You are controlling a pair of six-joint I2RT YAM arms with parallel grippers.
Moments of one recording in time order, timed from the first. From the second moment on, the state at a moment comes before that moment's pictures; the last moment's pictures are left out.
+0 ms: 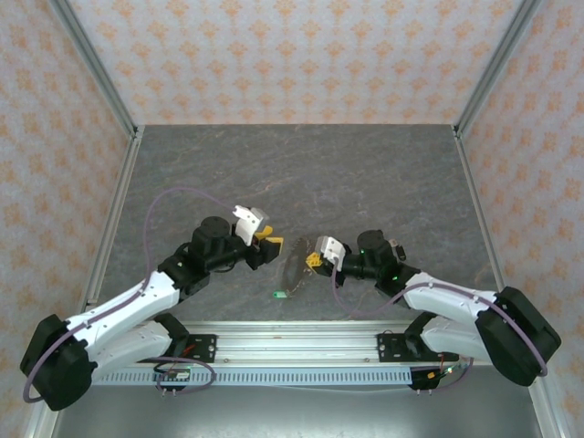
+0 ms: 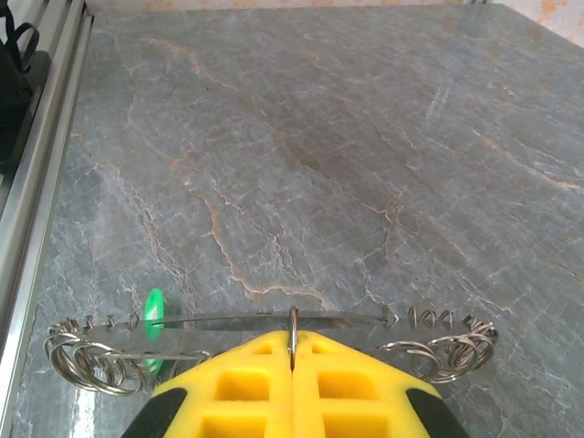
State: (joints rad) left arm -0.64 0.98 0.52 0.06 0.26 -0.13; right arm 0.70 1.12 0.33 0.35 -0.52 -0.34
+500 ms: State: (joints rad) left arm -0.68 1.17 0.52 0.18 0.41 0.07; right arm 0.58 1.16 0.37 0.30 -0.71 -0.37
